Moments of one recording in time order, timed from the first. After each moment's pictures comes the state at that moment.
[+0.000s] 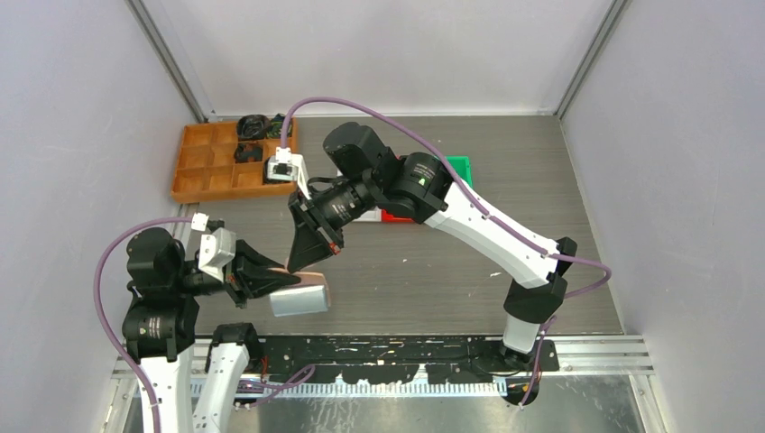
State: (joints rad) left arm 0.07 0.49 1.01 -0.73 1.48 0.13; right arm 1.10 1.77 2.18 -0.89 -0.83 0.27
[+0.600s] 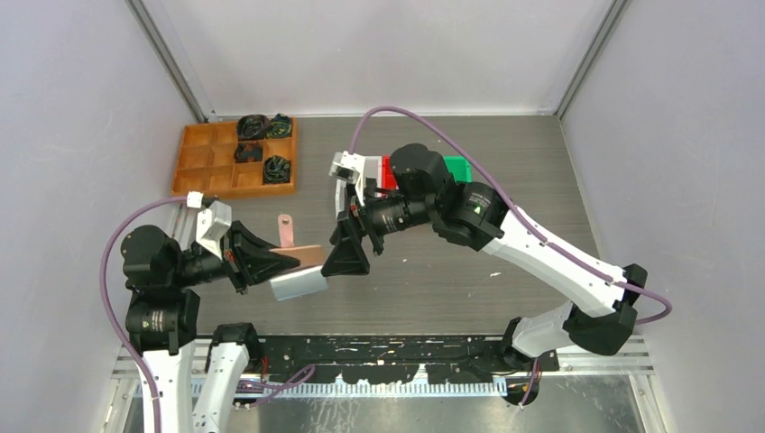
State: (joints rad) left arm 0.07 0.51 0.99 -0.54 1.36 -0.18; right arm 1.03 1.40 1.65 -0.60 -0.64 0.29
